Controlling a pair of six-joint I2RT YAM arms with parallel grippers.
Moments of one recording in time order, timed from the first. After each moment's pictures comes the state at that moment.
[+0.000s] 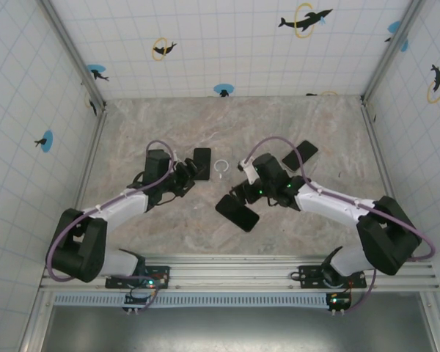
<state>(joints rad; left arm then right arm) -0.39 1.35 0.60 0.09 0.43 -1.13 0.79 1.42 0.79 -0.19 -0.15 0.09</state>
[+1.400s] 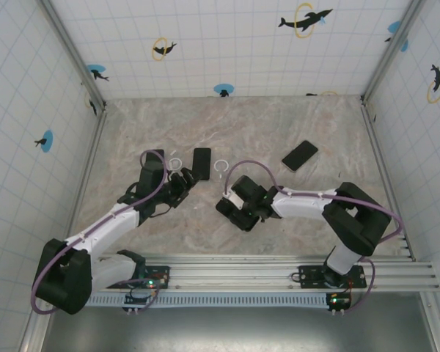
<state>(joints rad) -0.41 1.12 0.52 -0.07 0.38 -1.07 0.94 1.65 0.81 -0.27 -0.04 -0.06</state>
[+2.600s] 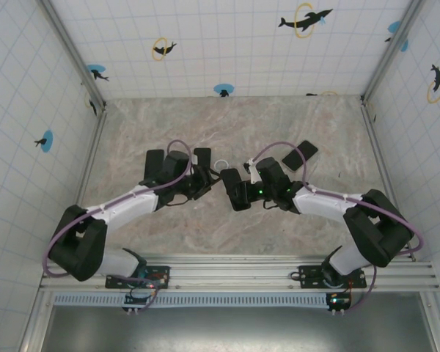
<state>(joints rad) -0.57 1.39 0.71 -0.04 0.43 -1.06 0.73 1.50 0.70 0.08 -0.31 0.51</state>
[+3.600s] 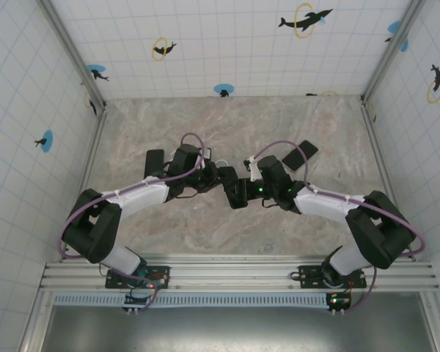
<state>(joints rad) -0.60 1.53 0.81 0.04 0.50 -1.02 0.73 1.48 0.70 0.13 -0.36 0.57</state>
